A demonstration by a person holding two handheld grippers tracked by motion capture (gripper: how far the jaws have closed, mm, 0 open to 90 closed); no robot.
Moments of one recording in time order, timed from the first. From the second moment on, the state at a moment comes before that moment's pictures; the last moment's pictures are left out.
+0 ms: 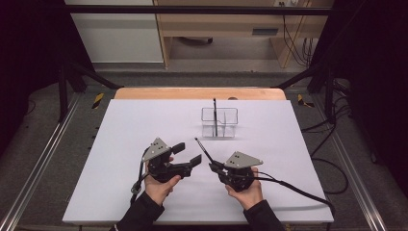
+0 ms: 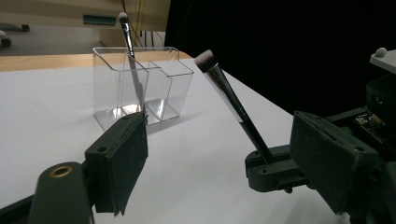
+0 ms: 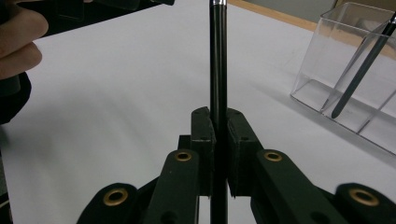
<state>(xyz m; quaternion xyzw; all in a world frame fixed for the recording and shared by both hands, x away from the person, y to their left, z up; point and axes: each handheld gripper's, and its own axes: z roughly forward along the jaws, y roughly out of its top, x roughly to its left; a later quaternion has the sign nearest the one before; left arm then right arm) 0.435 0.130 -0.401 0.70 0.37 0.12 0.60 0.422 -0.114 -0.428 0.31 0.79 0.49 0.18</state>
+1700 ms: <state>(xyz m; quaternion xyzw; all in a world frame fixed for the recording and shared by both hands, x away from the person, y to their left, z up) 0.440 0.111 -0.412 0.67 0.39 0.06 0.63 0.420 -0.110 -0.429 0.31 0.79 0.51 0.16</state>
